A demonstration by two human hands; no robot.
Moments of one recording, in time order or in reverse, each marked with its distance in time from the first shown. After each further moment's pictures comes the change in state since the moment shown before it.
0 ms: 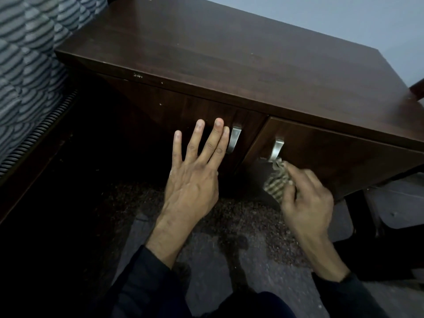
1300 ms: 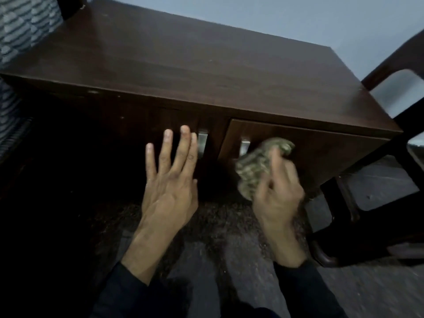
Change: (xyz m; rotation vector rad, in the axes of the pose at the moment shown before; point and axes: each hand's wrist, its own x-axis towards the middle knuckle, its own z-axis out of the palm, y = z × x) left_hand 0.001 0.008 -0.002 -0.002 -0.043 -0.011; right_hand 0.005 -0.009 0.026 0.011 0.341 0.035
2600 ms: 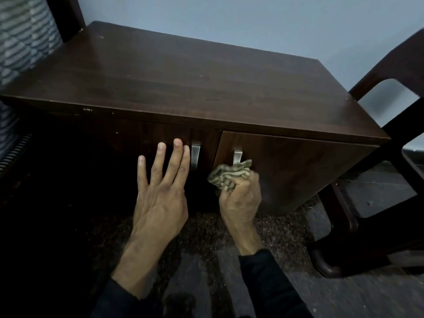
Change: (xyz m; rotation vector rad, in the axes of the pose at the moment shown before) left_hand -0.001 -0.008 0.002 0.004 0.044 0.031; right_hand -0.005 -0.034 0.046 0.037 0.130 -0.044
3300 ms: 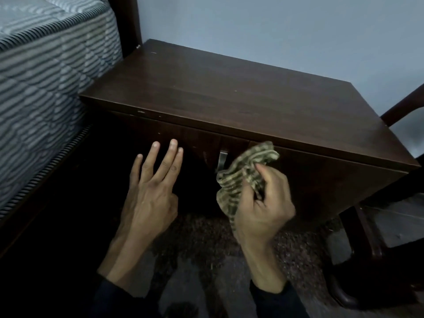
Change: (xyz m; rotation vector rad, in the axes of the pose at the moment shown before) left_hand -0.021 -0.047 -0.031 0.070 -0.033 -0.105; right_hand 0.029 -0.047 -0.033 0.293 0.118 0.071
